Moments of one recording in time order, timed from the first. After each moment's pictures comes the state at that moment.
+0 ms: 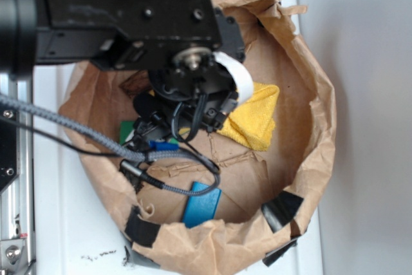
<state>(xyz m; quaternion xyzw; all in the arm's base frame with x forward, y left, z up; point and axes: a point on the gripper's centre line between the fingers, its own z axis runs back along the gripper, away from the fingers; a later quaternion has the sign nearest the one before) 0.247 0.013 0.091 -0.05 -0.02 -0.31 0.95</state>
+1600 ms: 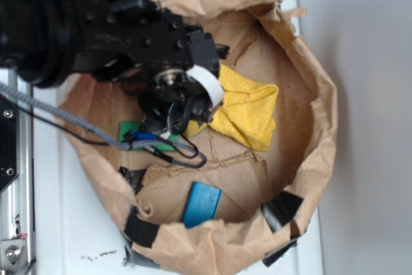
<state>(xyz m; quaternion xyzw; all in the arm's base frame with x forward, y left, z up) 0.250 0.024 0.040 -0.01 -0.05 -0.31 0.95</state>
